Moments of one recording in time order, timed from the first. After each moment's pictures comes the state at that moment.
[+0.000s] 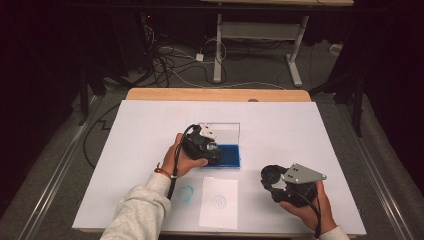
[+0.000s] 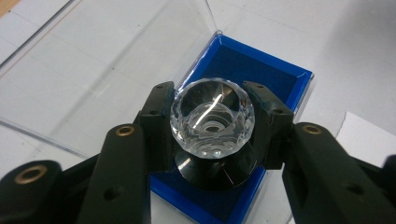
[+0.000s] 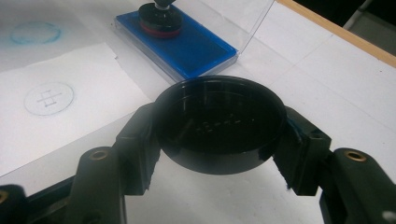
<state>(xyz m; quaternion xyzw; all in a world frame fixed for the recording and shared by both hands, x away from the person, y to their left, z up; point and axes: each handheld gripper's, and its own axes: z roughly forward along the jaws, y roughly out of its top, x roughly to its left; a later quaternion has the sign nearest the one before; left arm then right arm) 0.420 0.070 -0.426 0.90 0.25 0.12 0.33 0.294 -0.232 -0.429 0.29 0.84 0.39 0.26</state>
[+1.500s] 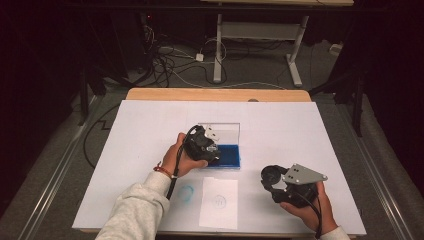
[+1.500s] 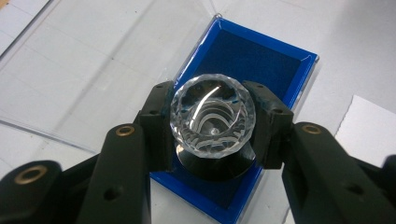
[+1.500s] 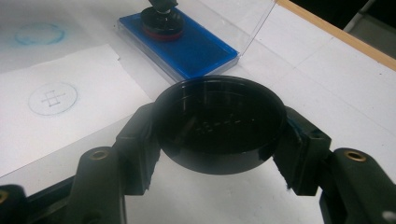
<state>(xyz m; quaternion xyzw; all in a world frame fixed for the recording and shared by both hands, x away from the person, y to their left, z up) 0.417 0.063 -0.422 0.92 0.23 0.14 0.28 0.292 -0.233 -0.427 0.28 0.84 0.39 0.25</state>
